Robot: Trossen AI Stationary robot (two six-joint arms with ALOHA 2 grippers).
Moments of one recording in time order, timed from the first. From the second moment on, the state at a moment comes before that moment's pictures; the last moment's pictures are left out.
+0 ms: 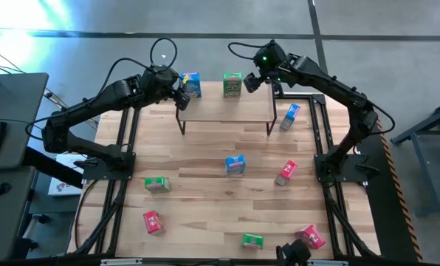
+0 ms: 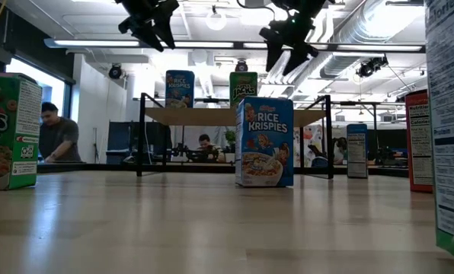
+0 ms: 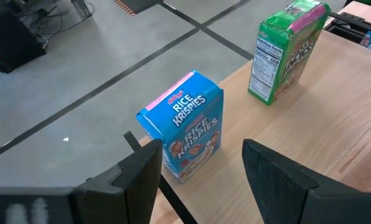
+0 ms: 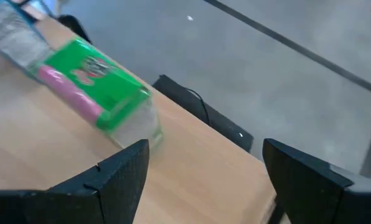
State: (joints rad) left arm 0.46 1.26 1.35 -0.75 -0.45 -0.15; right arm -0.60 1.66 1.75 -0.91 0.25 0.22
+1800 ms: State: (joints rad) left arm 0.46 1.26 1.35 -0.74 -0.45 -0.15; right arm -0.54 1.77 1.81 -0.91 0.37 0.39
